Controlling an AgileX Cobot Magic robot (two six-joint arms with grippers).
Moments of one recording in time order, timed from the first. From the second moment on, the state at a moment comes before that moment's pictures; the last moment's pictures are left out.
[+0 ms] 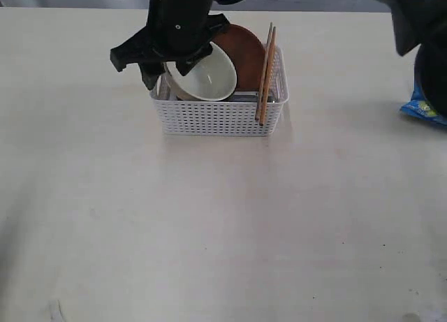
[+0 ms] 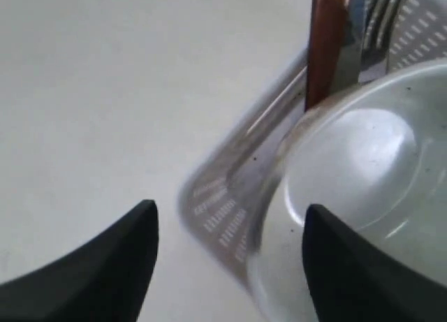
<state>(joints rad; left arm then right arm) -0.14 0.00 0.00 0.11 0.34 -0.04 0.75 2.17 -1.93 0.11 1.04 0.00</state>
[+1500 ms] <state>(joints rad) -0.14 0.00 0.00 0.11 0.34 -0.04 0.81 1.95 -1.93 -0.10 1.16 -0.09</state>
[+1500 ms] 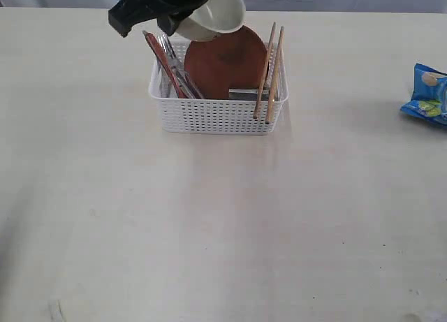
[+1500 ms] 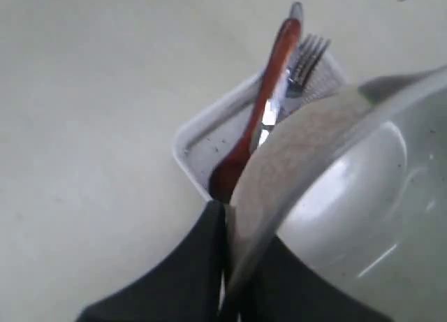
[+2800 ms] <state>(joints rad) -0.14 0.00 0.00 0.11 0.34 -0.04 0.75 1.54 -0.79 -0.02 0.88 0.08</state>
